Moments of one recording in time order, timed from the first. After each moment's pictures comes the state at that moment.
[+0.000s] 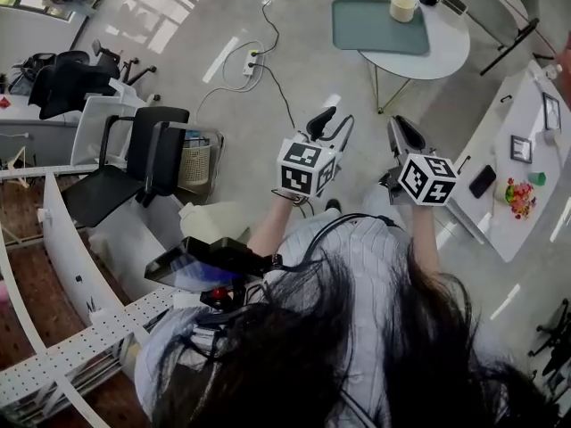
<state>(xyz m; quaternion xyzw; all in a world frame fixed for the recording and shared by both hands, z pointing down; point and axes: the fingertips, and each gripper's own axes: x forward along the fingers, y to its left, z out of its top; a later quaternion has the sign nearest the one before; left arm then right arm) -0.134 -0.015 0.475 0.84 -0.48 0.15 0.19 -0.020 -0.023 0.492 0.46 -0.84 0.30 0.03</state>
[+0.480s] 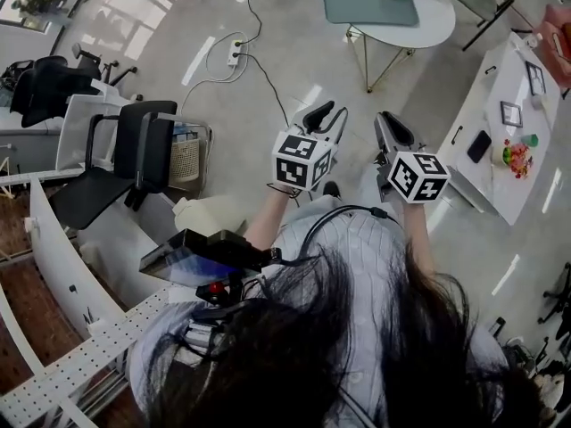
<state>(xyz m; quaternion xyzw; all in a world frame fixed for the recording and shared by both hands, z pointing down) -0.165 0.069 0.483 0.86 -0.44 0.14 0.20 -0.072 0.080 0.485 0.48 -0.83 0.29 0.03</state>
